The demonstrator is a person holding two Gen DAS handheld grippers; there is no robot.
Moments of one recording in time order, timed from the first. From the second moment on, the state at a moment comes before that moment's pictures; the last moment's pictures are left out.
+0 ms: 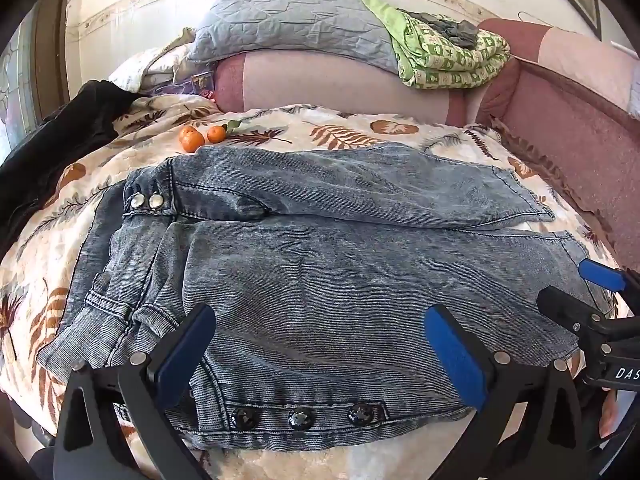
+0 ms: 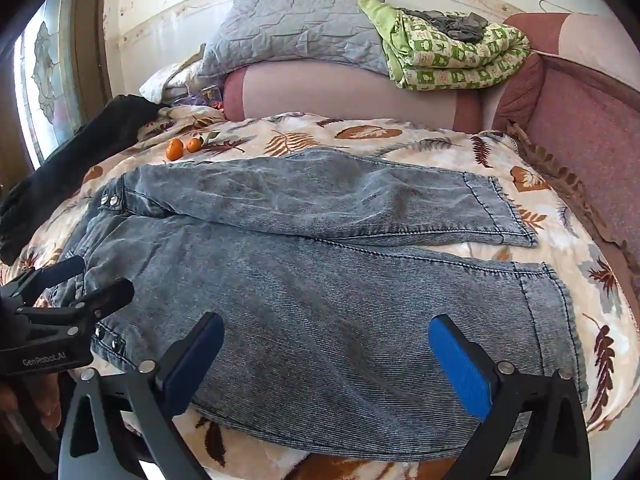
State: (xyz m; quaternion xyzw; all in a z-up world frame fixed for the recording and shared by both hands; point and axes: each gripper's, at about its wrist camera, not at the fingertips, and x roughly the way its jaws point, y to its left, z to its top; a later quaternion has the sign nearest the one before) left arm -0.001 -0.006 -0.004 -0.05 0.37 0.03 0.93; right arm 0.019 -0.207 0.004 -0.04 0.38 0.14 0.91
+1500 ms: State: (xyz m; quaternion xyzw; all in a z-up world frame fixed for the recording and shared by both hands) left arm -0.002 -0.010 -0.005 -0.06 0.37 0.01 0.93; right arm 0.018 -0.202 -0.001 -0.05 0.39 0.14 0.91
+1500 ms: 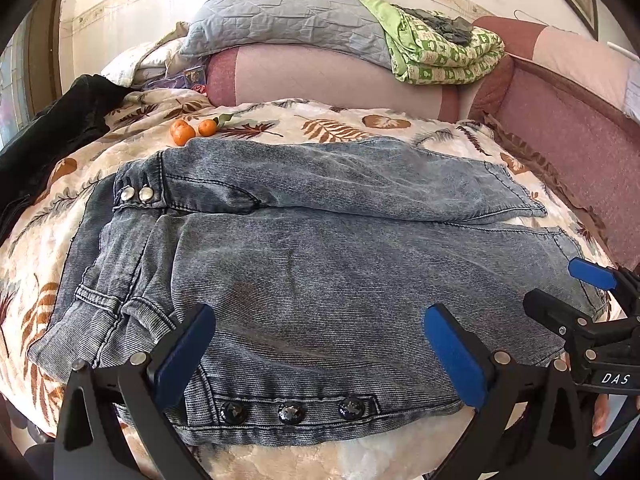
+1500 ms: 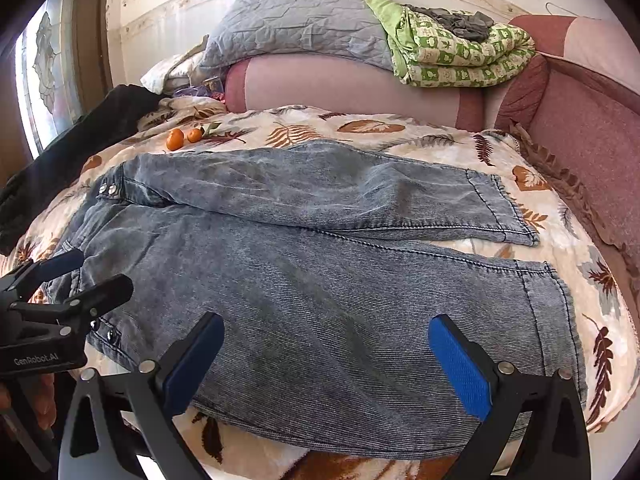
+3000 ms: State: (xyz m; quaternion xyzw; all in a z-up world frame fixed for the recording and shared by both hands) left arm 0.006 0.039 0.083 -0.07 0.28 0.05 0.95; right arm 0.075 -0.275 0.042 0.12 0.39 0.14 0.90
